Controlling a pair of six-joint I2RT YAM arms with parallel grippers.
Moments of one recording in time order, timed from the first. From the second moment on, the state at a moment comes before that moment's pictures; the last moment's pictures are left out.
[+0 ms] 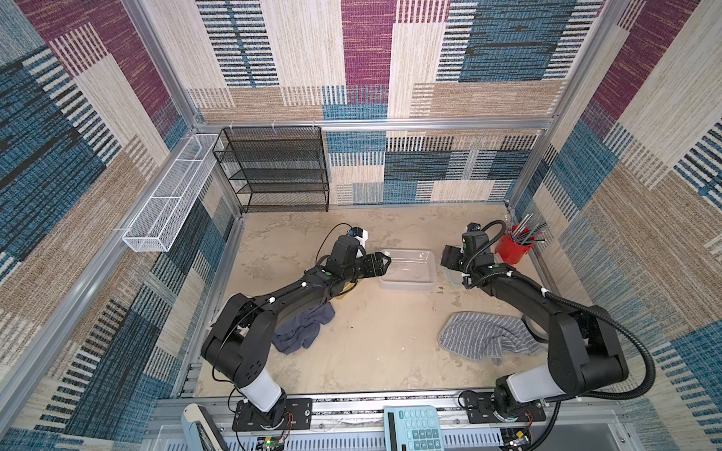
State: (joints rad) left arm -0.58 1.64 1.02 0.08 0.24 -0.63; right arm 0.22 1.45 0.86 -0.14 0.16 0.41
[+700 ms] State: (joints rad) left arm -0.58 1.67 0.99 0.09 0.22 -0.62; right arm 0.19 1.12 0.62 -0.66 0.24 0.91
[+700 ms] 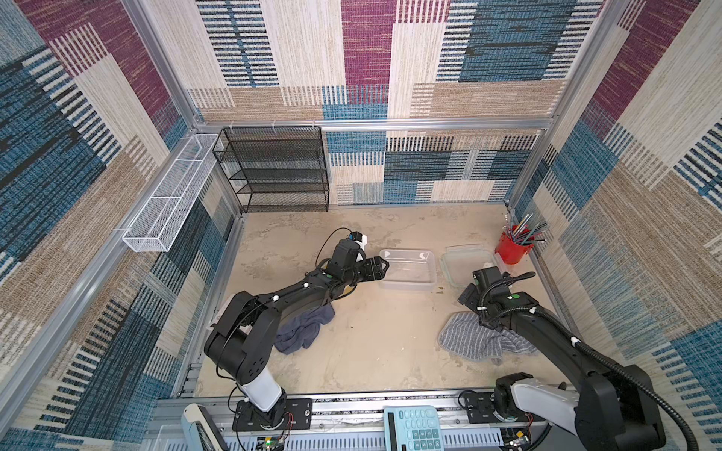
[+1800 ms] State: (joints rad) left arm -0.51 1.65 0.94 0.12 0.25 -0.62; right arm 0.08 1.14 0.34 -0.14 0.14 0.86
